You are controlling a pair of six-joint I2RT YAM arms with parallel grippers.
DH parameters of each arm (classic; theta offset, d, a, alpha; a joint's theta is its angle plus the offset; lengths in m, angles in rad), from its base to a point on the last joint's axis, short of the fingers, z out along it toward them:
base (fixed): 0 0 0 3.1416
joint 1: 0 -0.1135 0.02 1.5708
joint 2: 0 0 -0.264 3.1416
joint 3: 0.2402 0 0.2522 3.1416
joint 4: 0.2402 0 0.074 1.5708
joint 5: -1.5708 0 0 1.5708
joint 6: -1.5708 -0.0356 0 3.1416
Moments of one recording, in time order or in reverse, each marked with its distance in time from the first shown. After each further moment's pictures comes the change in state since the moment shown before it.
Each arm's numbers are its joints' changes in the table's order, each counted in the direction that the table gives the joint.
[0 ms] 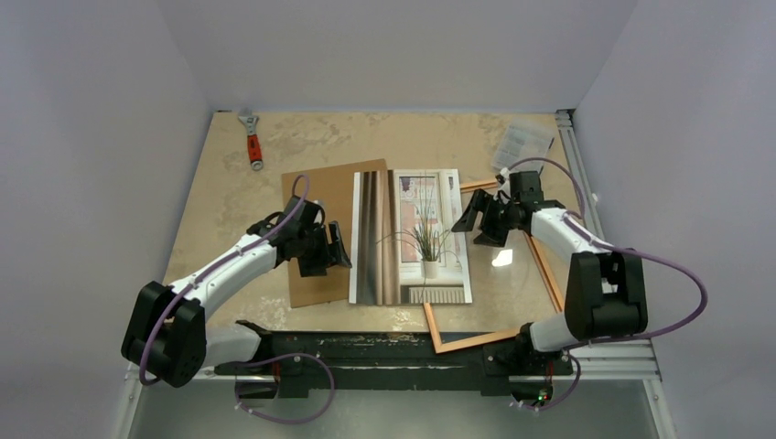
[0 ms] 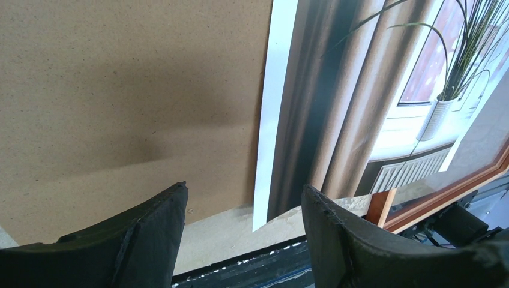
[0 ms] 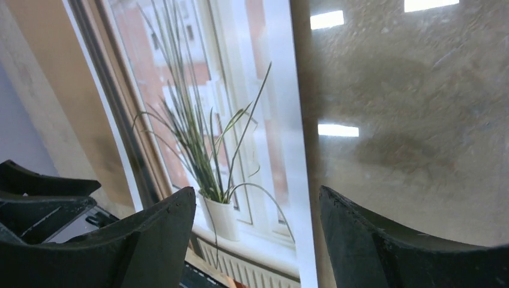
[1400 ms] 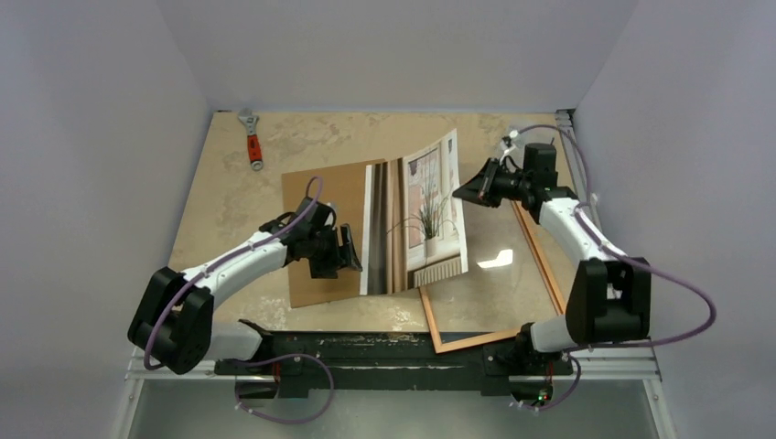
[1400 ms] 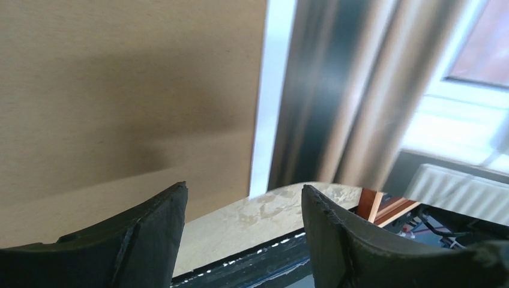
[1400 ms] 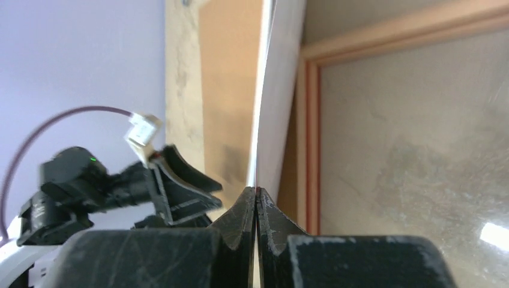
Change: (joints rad) left arm 0.043 0.050 0.001 -0.056 -0.041 0.021; right arm 0.037 0.057 0.085 -0.288 0.341 -0.145
